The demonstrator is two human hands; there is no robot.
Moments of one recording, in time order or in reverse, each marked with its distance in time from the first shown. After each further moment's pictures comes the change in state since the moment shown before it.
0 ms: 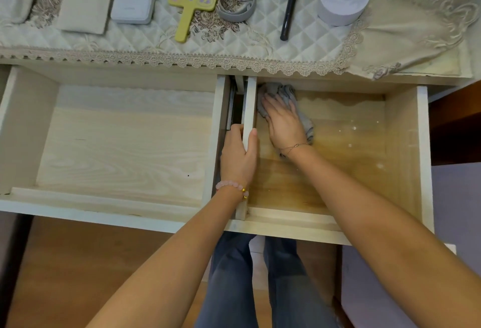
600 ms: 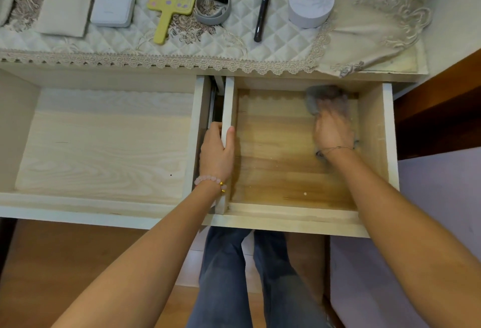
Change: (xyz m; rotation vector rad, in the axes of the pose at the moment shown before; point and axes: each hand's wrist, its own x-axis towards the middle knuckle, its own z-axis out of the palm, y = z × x) left_hand 0.001 0.001 -0.001 0.068 0.000 0.006; right_hand -0.056 0.107 -0.053 -0.125 0.121 0.333
